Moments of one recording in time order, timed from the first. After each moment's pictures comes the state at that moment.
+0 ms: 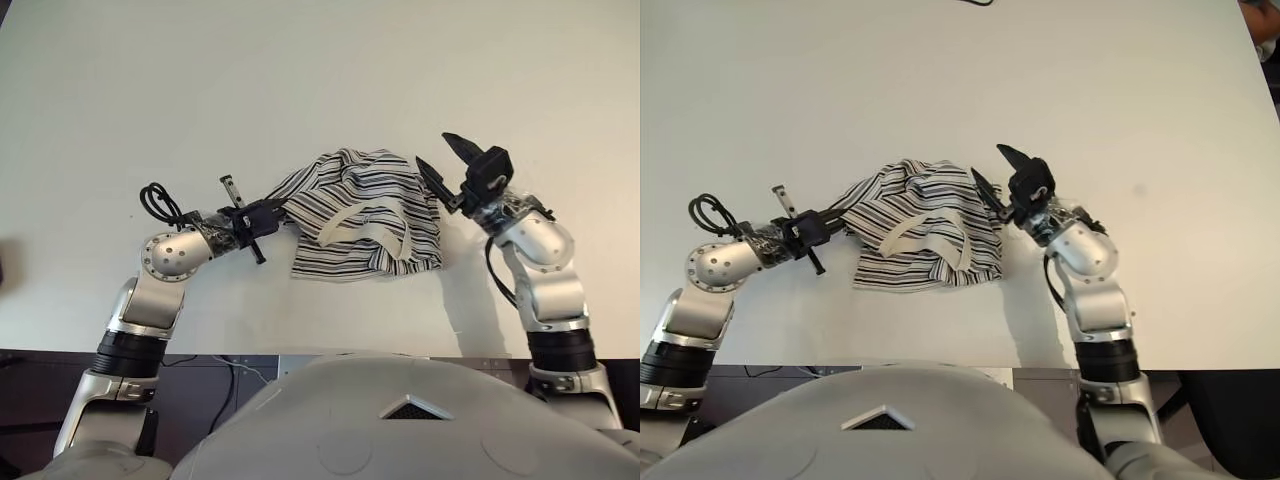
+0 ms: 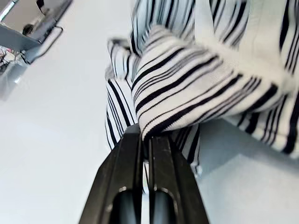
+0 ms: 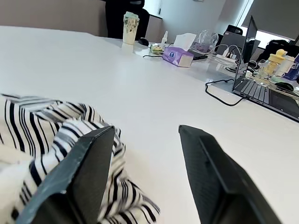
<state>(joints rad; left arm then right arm) 0.15 0.65 -0.15 -0.12 0.08 -0.13 -0.73 0.10 -0.39 0.11 -0.19 0.10 0.02 0.54</state>
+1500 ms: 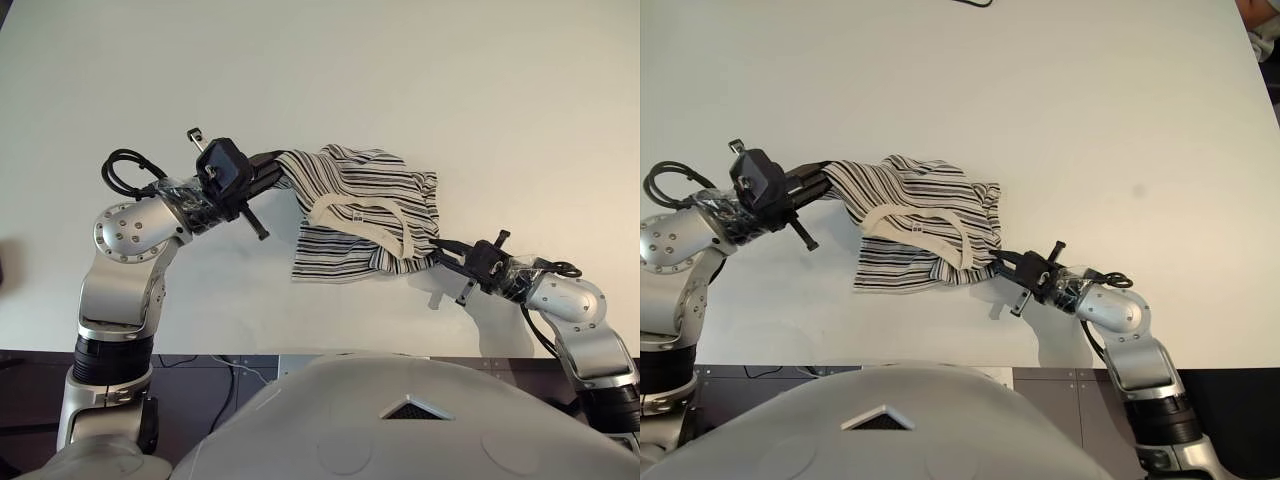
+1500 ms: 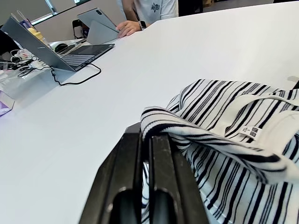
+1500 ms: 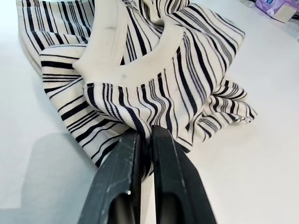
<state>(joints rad) 0.10 0.63 0.00 -0.42 -0.25 0.27 -0.72 0.37 -0.62 0.15 -0.26 0.05 -0.12 0.75</state>
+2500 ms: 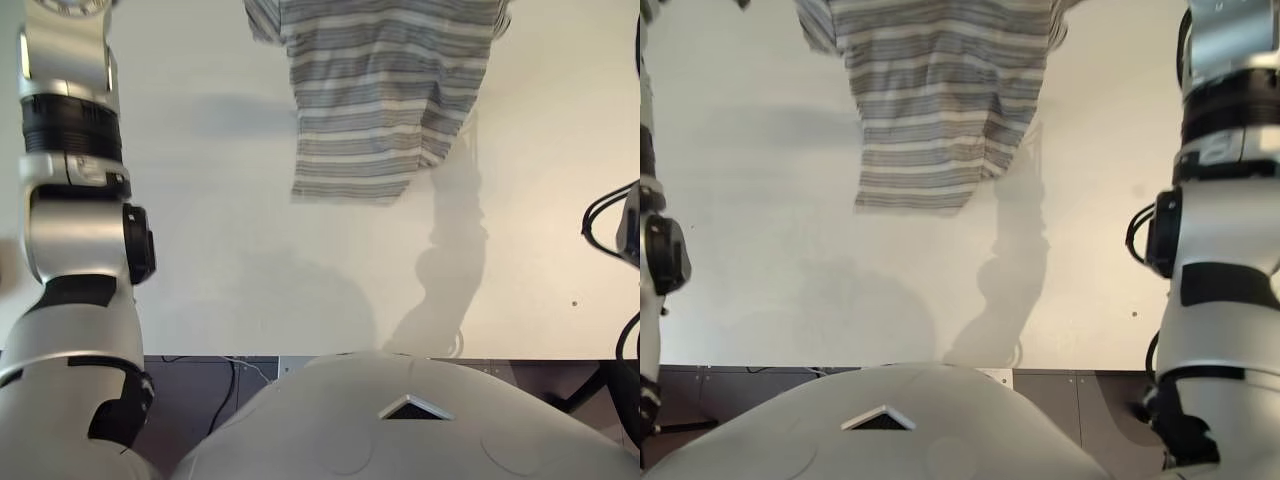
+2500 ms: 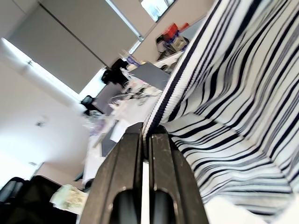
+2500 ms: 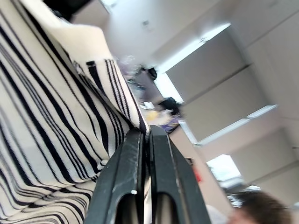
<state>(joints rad) -1.02 0.58 -0.12 0.84 0.15 -0.23 -0.54 -1.17 -0.56 0.19 1.03 -0.31 -0.39 0.31</state>
